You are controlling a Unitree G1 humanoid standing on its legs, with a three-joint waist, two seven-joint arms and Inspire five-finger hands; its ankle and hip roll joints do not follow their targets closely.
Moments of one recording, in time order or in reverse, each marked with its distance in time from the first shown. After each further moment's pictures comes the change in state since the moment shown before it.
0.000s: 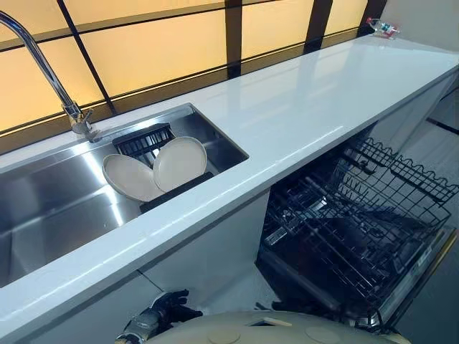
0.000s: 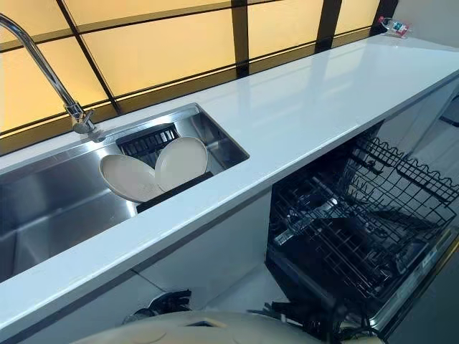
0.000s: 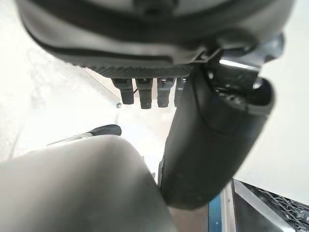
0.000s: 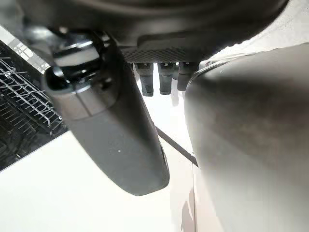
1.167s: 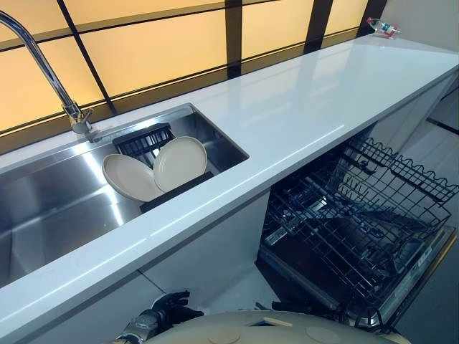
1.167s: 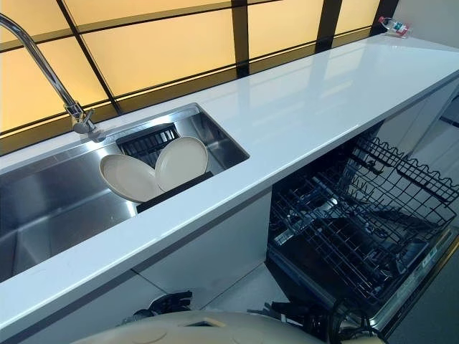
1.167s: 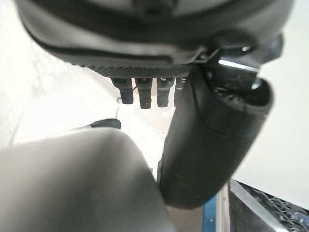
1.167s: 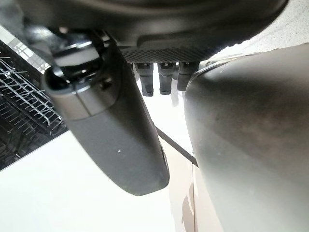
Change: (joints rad) left arm 0.003 0.001 0.020 0.007 -0.143 0.001 -0.076; right arm -0.004 -0.002 0.000 -0.001 -0.002 0.008 0.000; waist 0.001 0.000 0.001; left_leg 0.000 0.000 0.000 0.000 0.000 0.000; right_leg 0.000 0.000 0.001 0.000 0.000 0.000
